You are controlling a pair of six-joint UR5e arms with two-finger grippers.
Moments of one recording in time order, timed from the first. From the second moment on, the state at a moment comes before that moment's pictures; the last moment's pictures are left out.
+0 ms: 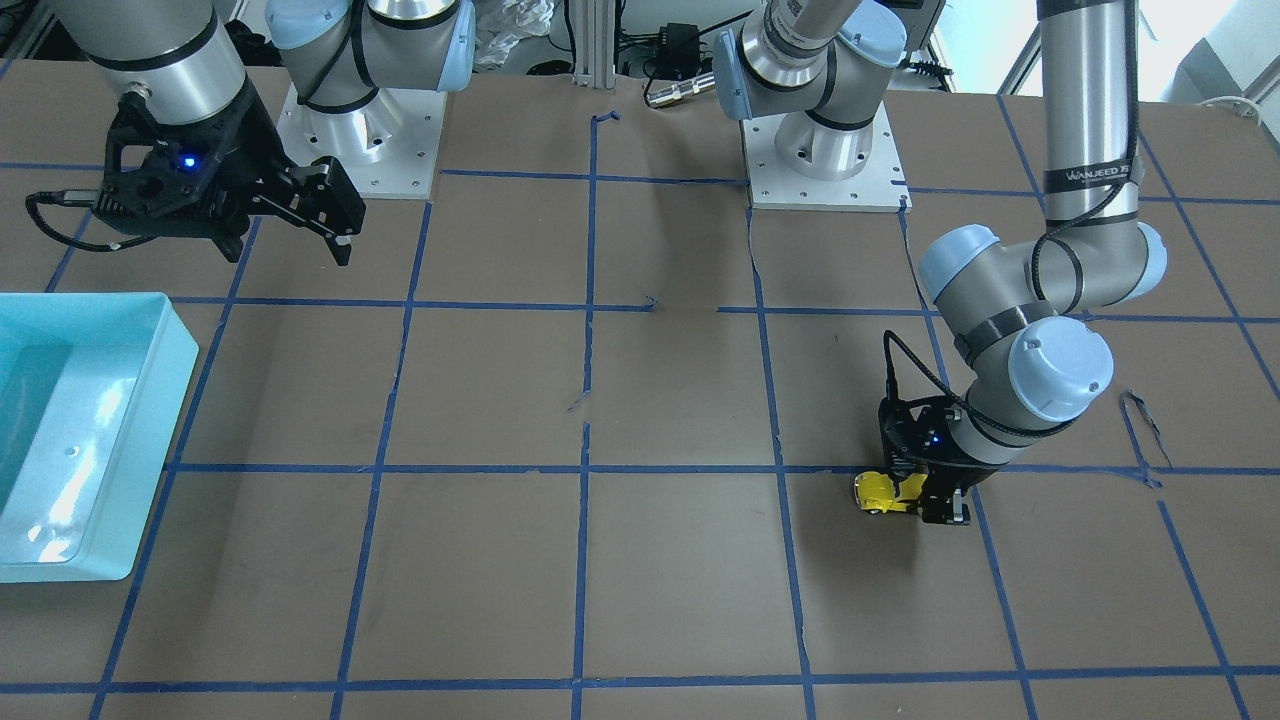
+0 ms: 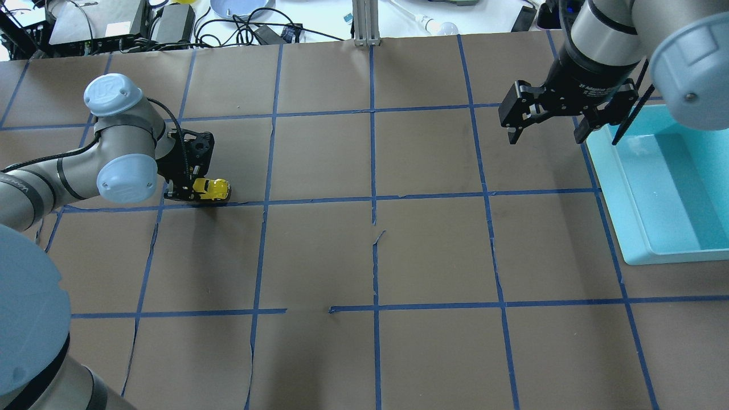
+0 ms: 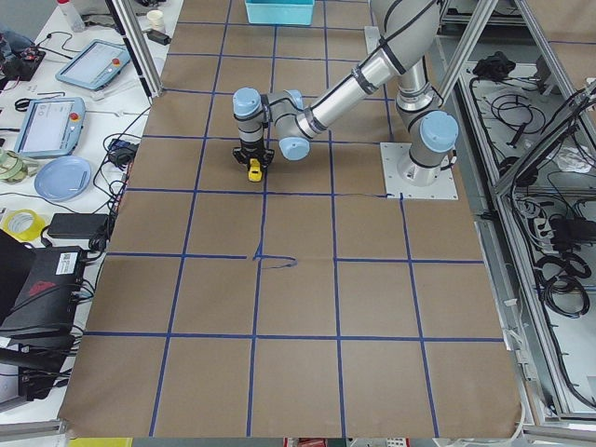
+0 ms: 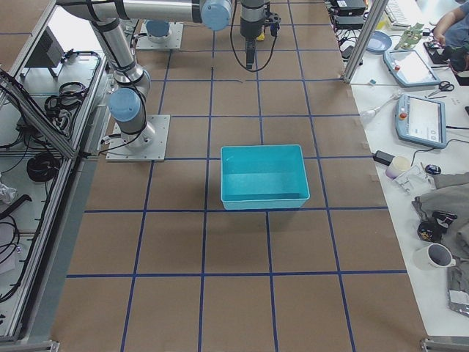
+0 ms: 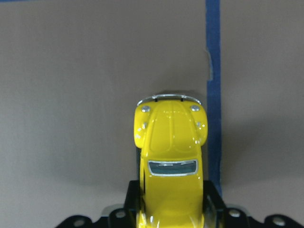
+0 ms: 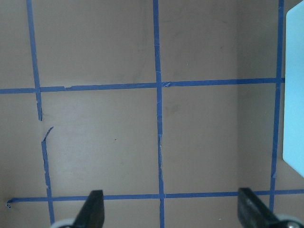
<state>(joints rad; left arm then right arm) -1.30 -2.02 -1.86 -0.83 1.58 1.89 1.54 -1.60 1.63 -1.60 -1.55 0.00</state>
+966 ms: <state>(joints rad) -1.20 -2.02 -1.87 -0.83 1.58 1.99 1.54 -1.60 1.63 -1.60 -1.56 0.00</state>
